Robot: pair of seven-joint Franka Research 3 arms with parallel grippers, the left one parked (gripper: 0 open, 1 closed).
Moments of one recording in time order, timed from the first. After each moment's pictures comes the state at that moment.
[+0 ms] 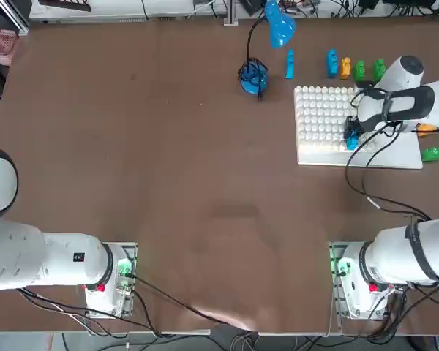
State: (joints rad) arm -0.09 0.06 0.02 -2.62 0.02 2.67 -0.05
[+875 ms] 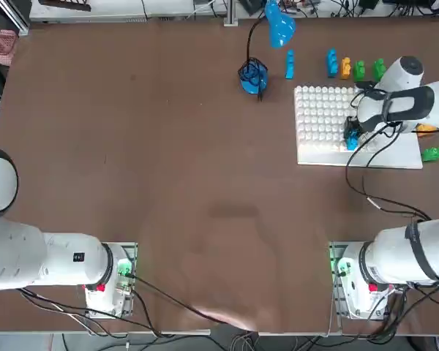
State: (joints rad) arm -0.09 0.06 0.02 -2.62 0.02 2.68 -0.05
